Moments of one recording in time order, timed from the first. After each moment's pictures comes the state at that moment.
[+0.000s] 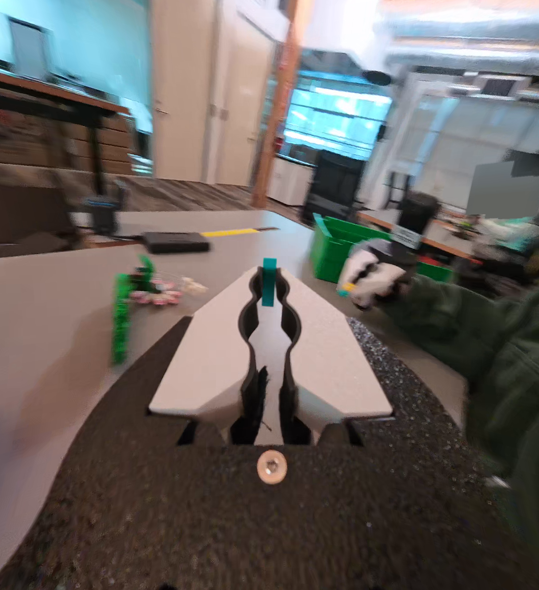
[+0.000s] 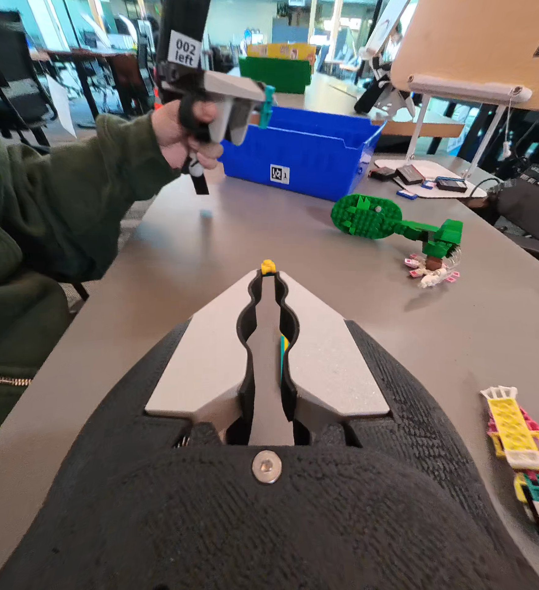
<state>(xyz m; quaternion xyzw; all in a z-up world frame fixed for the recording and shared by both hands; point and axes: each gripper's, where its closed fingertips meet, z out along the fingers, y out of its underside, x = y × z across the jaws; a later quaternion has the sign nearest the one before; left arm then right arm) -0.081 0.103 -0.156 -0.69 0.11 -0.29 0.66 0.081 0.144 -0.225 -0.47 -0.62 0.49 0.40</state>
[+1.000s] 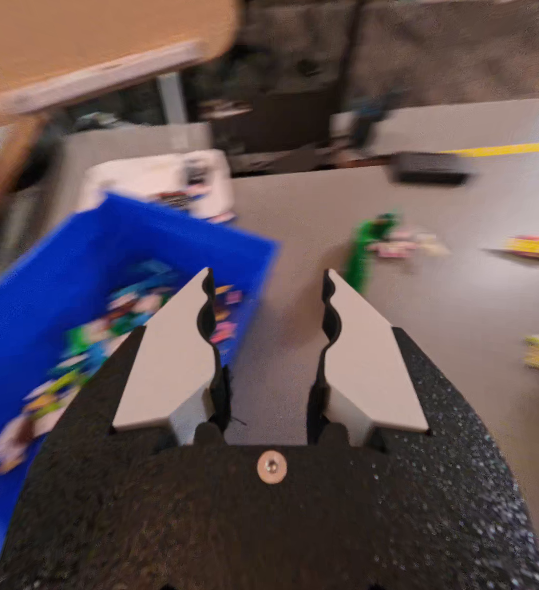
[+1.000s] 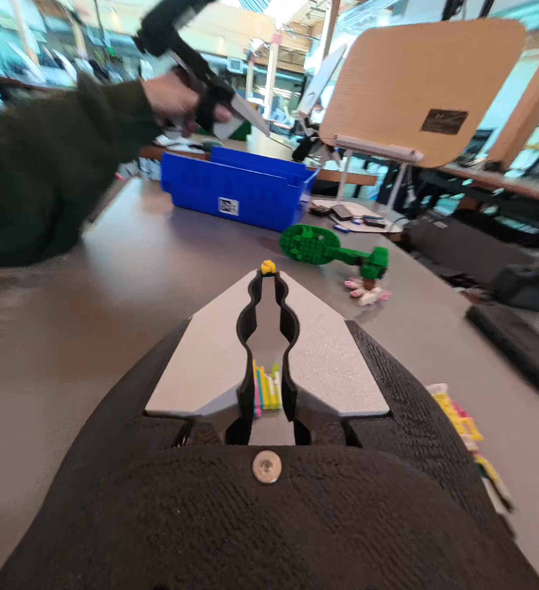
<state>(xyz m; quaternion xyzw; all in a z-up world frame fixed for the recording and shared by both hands) -0.244 0.145 -0.161 -0.86 -0.05 0.03 0.51 0.076 0.165 -0.212 -0.46 -0.56 0.48 0.50</state>
